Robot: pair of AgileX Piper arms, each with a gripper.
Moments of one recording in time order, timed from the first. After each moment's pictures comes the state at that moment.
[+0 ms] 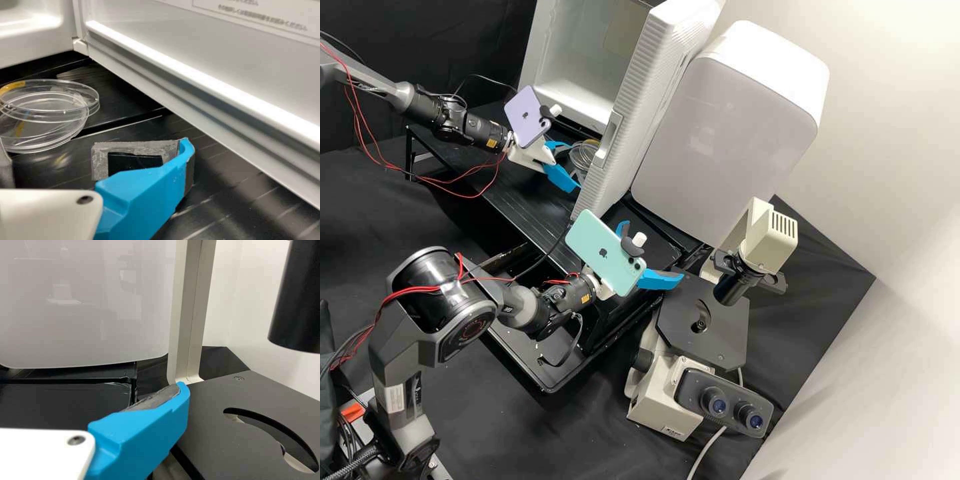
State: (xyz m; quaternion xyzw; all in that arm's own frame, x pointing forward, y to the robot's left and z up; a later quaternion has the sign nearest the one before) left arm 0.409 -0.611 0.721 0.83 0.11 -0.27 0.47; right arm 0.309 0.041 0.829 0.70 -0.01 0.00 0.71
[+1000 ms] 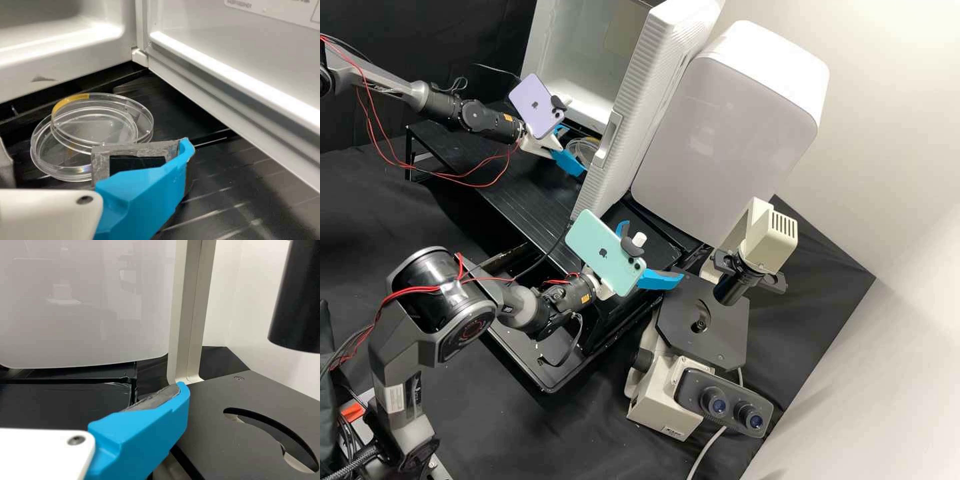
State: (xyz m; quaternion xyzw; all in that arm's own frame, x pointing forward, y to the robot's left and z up) left arm 0.438 -0.614 0.728 0.85 0.12 -0.21 0.47; right arm 0.309 0.041 0.829 0.70 -0.01 0.00 0.71
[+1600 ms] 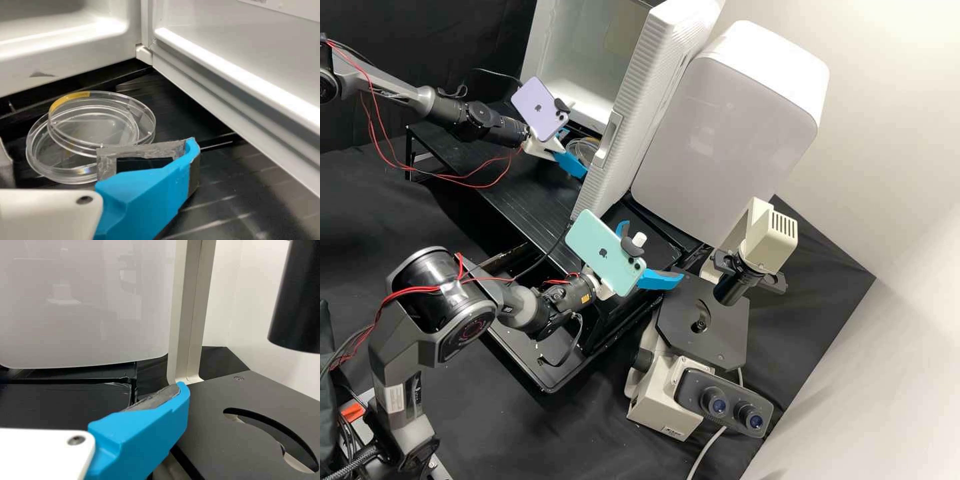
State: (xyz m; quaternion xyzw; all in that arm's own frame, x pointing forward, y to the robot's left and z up) left arm 0.449 -0.617 0.716 0.85 0.14 -0.17 0.47; right arm 0.309 0.041 0.829 0.70 -0.01 0.00 0.71
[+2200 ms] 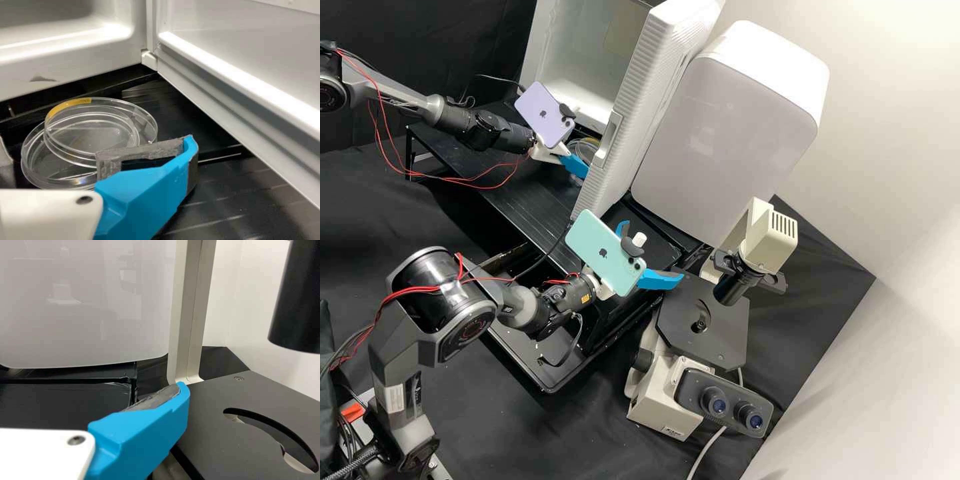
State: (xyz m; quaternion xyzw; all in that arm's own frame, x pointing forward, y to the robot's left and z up) left arm 0.451 -0.622 0.705 0.86 0.15 -0.15 0.46; right arm 0.309 0.041 0.829 0.70 -0.01 0.00 0.71
